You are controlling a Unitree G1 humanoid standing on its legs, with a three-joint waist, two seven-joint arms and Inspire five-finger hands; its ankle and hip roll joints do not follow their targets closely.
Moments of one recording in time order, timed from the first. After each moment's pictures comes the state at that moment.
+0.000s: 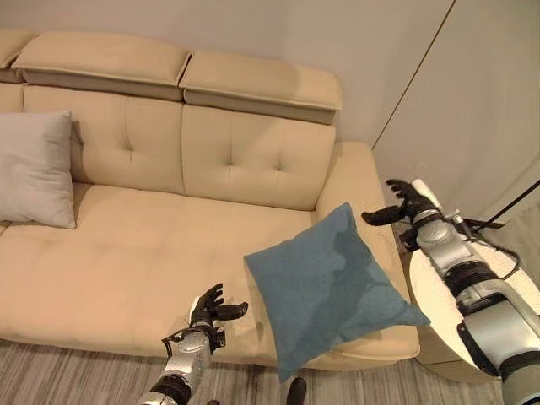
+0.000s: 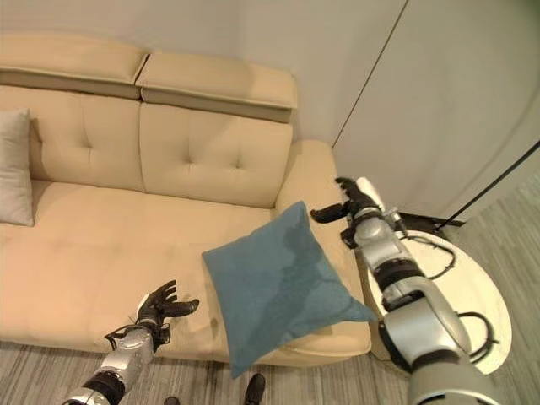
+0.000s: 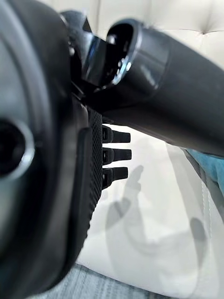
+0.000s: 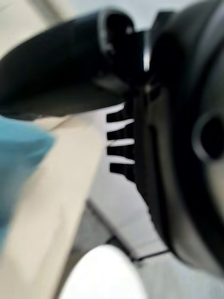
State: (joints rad) left arm -0.21 0.21 -0.28 0.85 -0.51 -0.06 0.21; right arm -0.88 -0.60 0.55 1.10 0.14 0.08 -0.03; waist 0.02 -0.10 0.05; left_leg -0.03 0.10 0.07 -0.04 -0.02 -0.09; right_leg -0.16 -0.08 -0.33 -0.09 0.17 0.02
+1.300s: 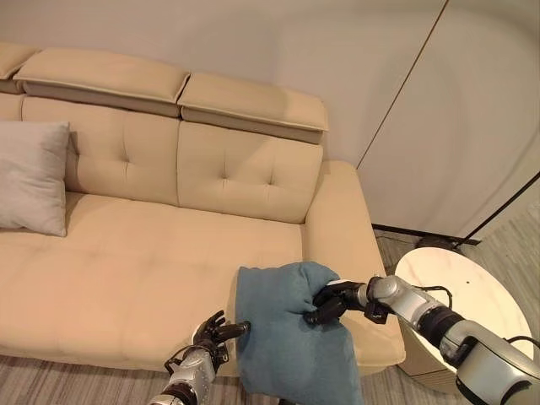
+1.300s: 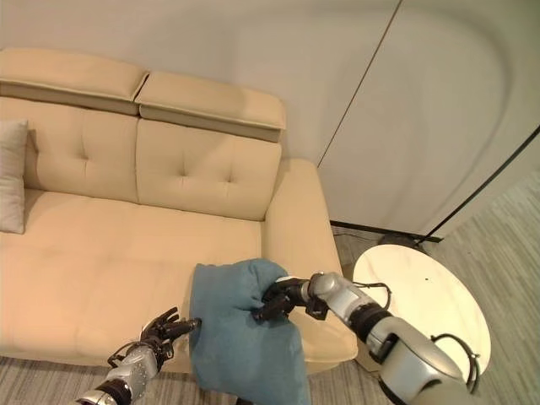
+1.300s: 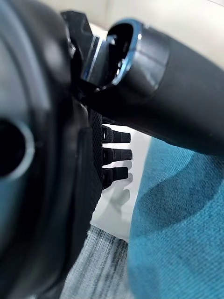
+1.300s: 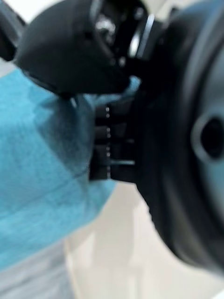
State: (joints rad) left arm -0.22 0.13 -0.24 1.08 -0.72 -0.06 0.18; right arm -0.58 -0.62 0.84 0.65 0.17 0.11 0.49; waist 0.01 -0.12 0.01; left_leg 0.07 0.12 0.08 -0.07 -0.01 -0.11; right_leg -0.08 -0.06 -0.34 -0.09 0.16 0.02
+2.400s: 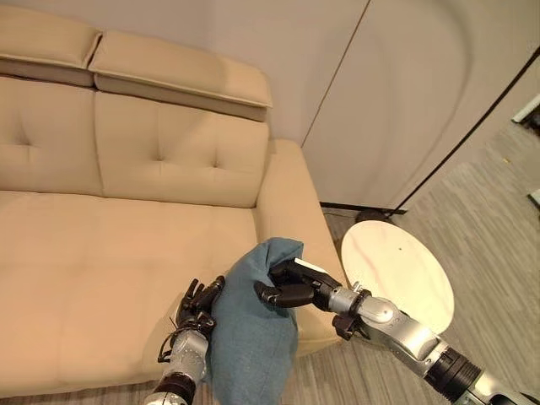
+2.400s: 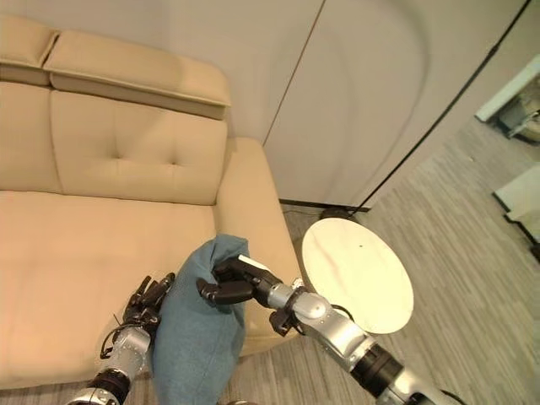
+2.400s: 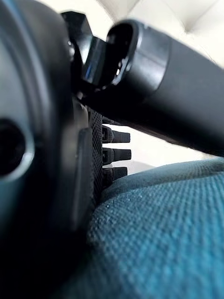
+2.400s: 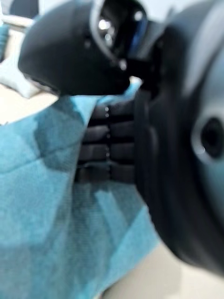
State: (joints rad) left arm -0.22 0.11 -0.03 0.91 -1.07 -0.15 0.11; right arm -0.29 -0.64 0.69 0.03 0.53 0.12 0.23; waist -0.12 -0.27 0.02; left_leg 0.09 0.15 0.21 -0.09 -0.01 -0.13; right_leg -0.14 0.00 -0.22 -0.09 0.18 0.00
